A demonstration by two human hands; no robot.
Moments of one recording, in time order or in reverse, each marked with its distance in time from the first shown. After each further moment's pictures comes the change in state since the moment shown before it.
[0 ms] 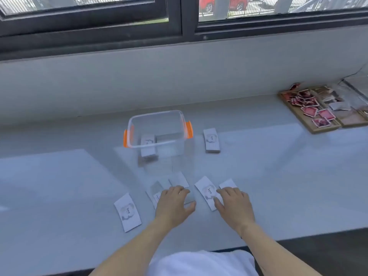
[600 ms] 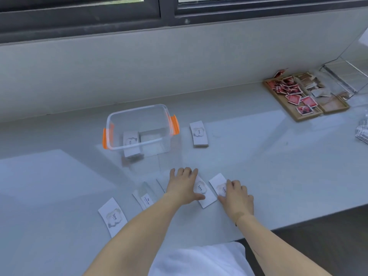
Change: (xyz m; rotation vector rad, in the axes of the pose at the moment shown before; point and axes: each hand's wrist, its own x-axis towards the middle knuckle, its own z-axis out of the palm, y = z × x) left_hand 0.080 0.040 0.003 0.174 -0.285 0.152; right_hand 0.015 0.027 0.000 -0.057 -0.249 0.422
